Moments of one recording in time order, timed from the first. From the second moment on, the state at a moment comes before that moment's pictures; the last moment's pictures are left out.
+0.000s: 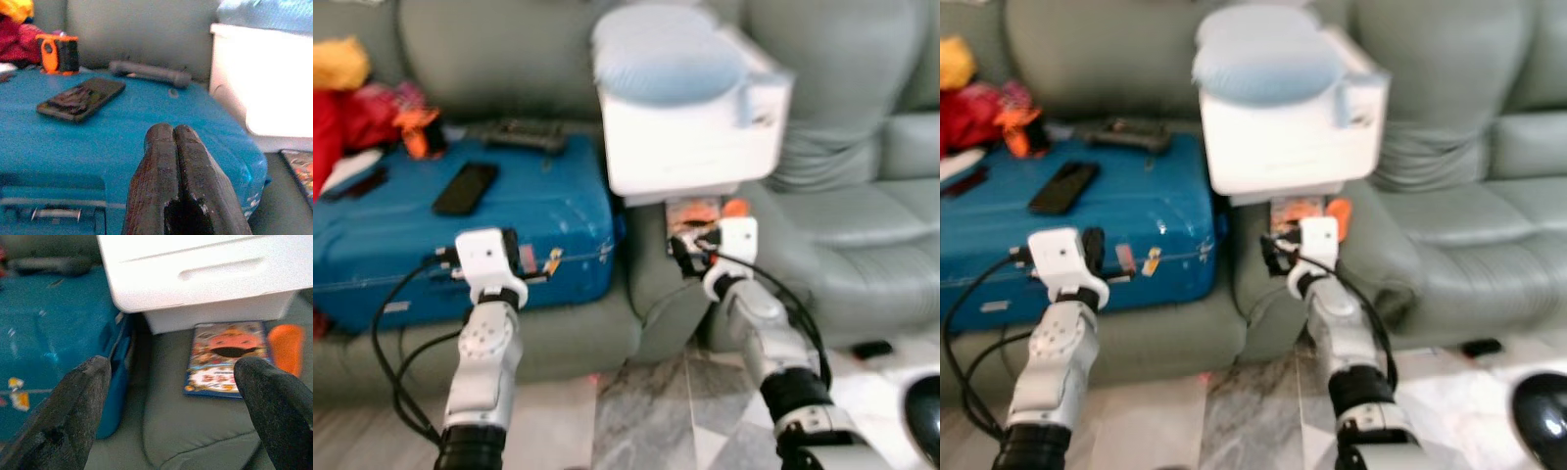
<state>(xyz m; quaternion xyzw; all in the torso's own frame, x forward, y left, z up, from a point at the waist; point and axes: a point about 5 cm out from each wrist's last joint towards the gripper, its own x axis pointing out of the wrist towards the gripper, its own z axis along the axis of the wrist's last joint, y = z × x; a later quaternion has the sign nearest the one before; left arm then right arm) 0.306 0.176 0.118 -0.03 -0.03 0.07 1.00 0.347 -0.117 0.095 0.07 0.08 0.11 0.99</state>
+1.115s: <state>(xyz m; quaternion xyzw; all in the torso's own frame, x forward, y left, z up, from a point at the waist) 0.317 0.177 0.140 -0.05 -0.07 0.08 0.99 0.348 -0.098 0.101 0.08 0.07 0.14 0.98</state>
